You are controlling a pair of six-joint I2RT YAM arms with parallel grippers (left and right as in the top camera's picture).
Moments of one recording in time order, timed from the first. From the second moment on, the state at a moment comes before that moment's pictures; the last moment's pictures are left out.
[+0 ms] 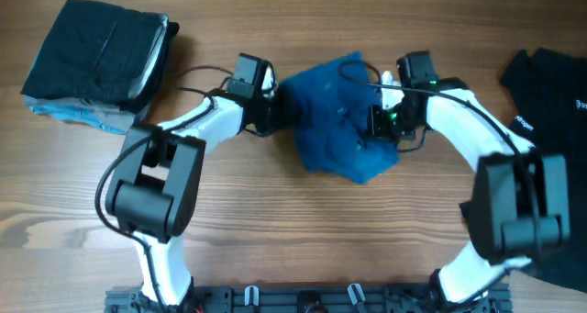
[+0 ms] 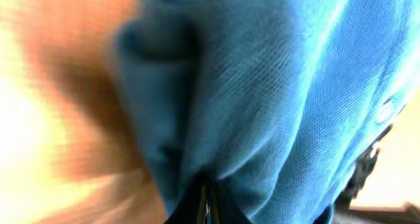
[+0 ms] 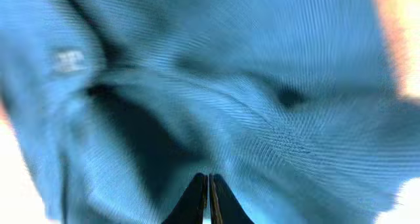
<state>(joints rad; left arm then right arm) -0.35 2.04 1.19 -0.18 0.53 -0.82 0.14 1.82 1.16 -0.70 -0.37 0.13</state>
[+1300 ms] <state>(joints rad) -0.40 2.19 1.32 -0.19 0.79 -0.77 0.13 1.89 1.17 -0.74 -0.37 0.17</state>
